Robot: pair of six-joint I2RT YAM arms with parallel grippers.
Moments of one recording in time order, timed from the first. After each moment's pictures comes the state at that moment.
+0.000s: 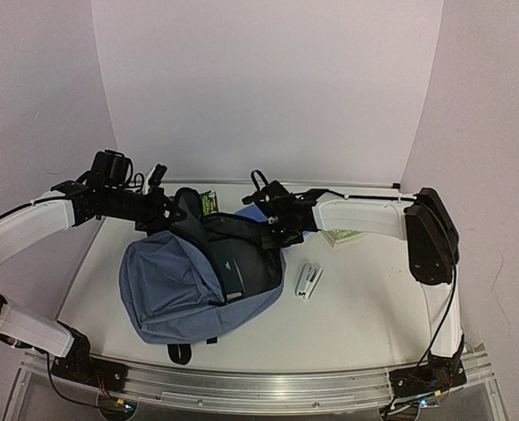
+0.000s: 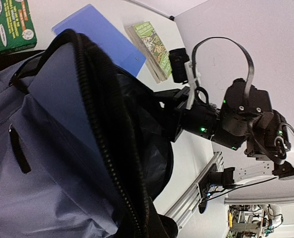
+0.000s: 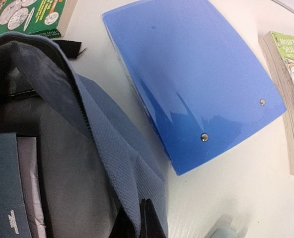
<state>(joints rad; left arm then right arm) -0.41 1.29 1.04 -0.40 0.64 -0.58 0.86 2.14 1.72 -0.59 0.32 0.51</state>
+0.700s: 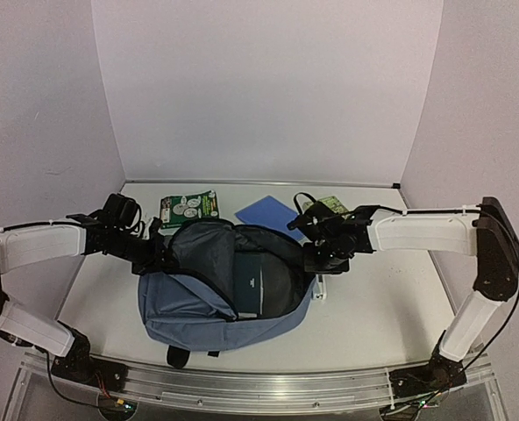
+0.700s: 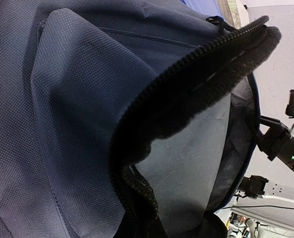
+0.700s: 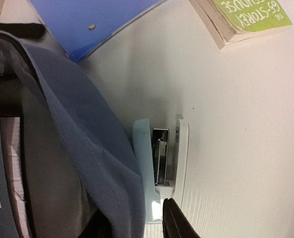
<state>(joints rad) -0.40 1.32 0.76 -0.37 0.54 -0.69 0.86 1.73 1.21 -0.65 0.33 0.78</state>
